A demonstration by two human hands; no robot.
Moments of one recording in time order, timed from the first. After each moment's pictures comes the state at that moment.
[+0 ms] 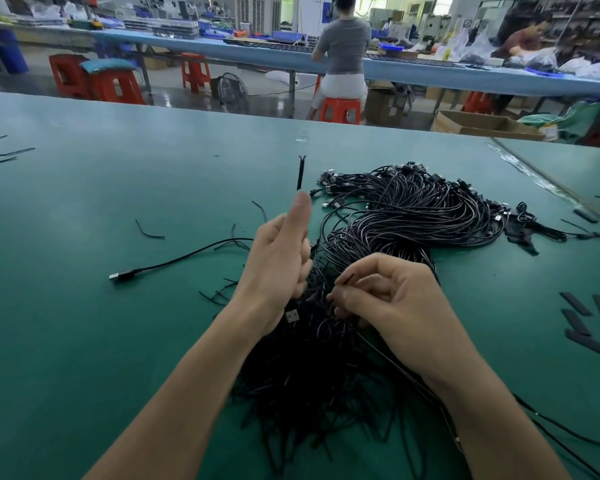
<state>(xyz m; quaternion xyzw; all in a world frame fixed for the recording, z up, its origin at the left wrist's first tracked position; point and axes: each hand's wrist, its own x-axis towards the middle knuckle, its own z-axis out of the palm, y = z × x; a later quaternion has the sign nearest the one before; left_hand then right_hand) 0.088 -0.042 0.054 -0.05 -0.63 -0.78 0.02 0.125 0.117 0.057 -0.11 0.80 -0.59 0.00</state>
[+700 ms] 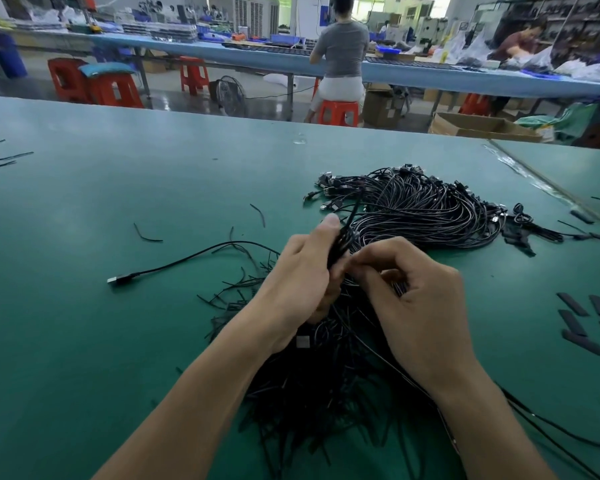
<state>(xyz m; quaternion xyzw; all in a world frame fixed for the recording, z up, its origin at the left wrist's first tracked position) 0.101 -0.024 0.062 -0.08 -0.67 -0.74 -0.08 0.121 0.118 0.055 -0.21 0.81 -0.47 -0.28</state>
